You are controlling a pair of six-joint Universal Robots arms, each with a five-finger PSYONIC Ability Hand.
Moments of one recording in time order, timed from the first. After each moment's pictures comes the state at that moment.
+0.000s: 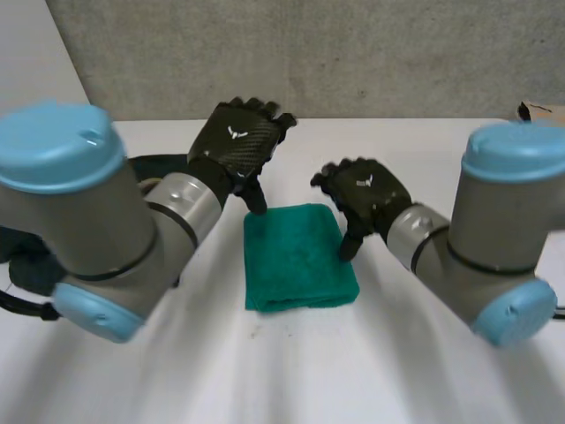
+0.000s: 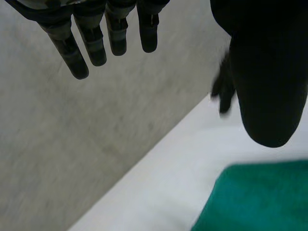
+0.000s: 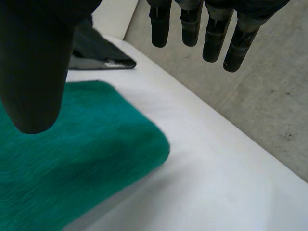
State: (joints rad) left arm 4.10 -1.93 -1.35 3.29 -1.45 3.45; right arm 2.09 -1.11 1.39 -0.01 1.36 2.82; left_hand 0.23 0.22 0.21 0.21 0.05; right_hand 0.20 0.22 0.21 0.23 0.06
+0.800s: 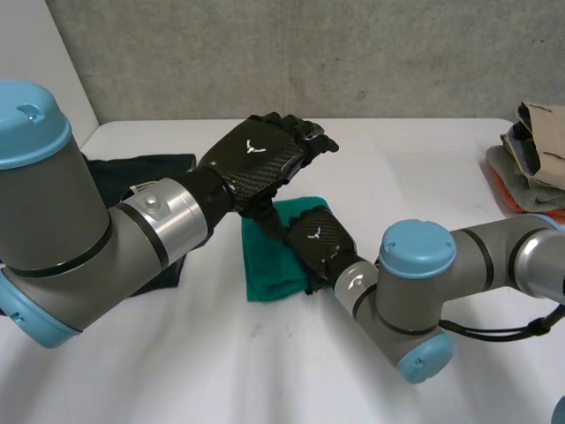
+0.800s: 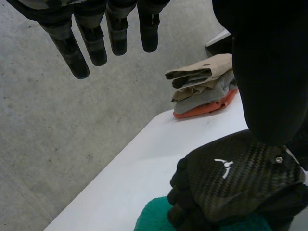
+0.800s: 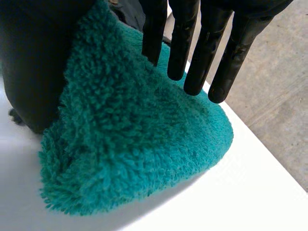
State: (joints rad) left arm 4.16 -1.85 -1.40 3.19 -1.12 3.42; right arm 2.20 -0.80 1.38 -0.38 1.38 2.64; left_hand 0.23 0.22 0.21 0.21 0.05; right_hand 0.52 0.60 0.61 0.60 0.38
